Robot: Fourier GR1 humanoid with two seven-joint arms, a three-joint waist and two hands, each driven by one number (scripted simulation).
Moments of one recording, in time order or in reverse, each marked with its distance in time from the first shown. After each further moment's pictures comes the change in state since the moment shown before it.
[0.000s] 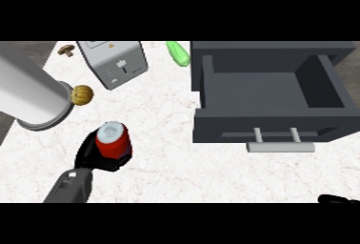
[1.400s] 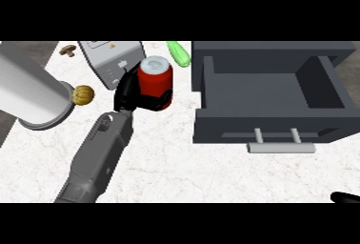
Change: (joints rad) left arm -0.365 -0.137 -0.090 -0.155 0.138 0.348 0.313; right arm -0.010 -0.033 -0.064 0.007 -0.014 0.008 -0.012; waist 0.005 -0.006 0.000
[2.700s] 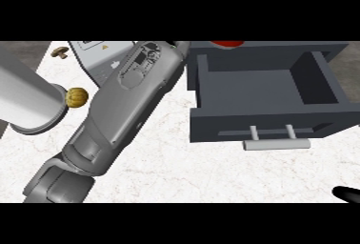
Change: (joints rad) left arm -0.576 -0.004 -0.251 -0.055 0.145 0.355 0.519; right arm -0.067 -0.017 0.005 -0.014 -0.005 -0.022 0.065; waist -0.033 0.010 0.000
